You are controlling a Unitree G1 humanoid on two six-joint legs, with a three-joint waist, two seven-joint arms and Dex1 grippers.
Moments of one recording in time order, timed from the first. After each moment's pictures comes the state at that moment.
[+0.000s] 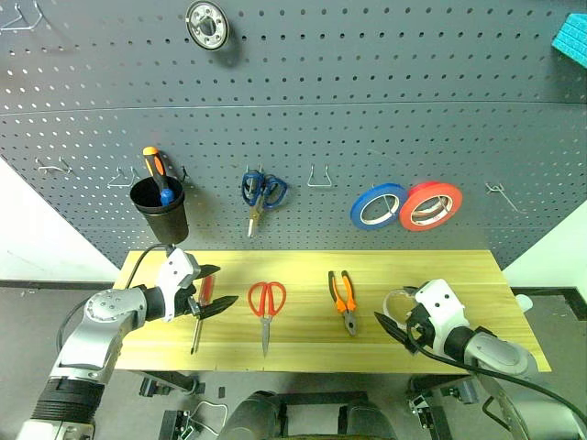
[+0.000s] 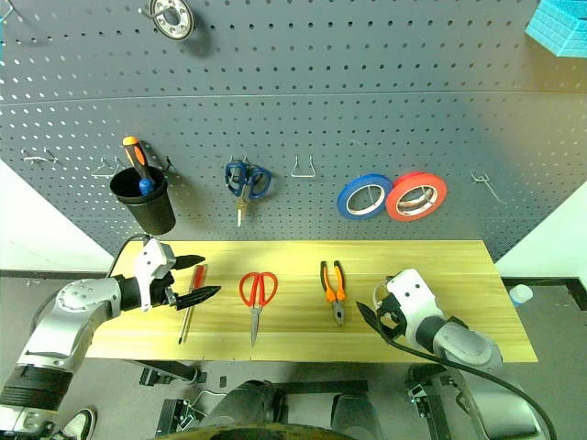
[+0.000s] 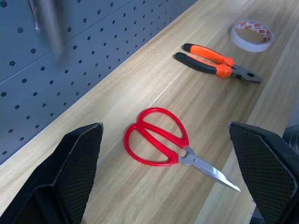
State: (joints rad) left arm -0.06 0.65 0.02 0.04 -0.29 0.23 -1.00; right arm 0.29 -0.57 -0.05 -0.44 0.18 0.48 0.54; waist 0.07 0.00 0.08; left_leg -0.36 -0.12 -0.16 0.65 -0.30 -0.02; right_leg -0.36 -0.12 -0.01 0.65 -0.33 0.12
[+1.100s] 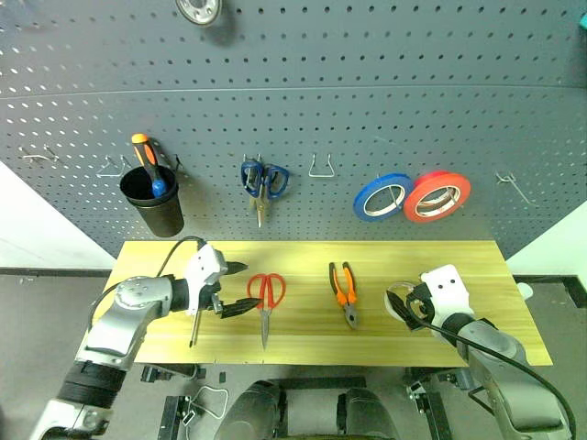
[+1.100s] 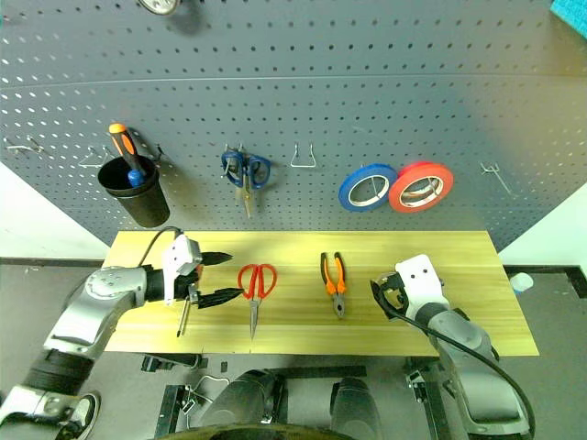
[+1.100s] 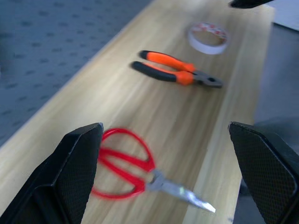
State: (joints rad) left arm -0.20 0.58 -0.14 0.04 -0.26 0.24 -1.07; right arm 0.18 -0.44 -0.06 -0.42 0.10 0.63 0.31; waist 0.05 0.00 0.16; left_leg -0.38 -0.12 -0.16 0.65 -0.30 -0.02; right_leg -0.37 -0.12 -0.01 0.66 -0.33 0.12
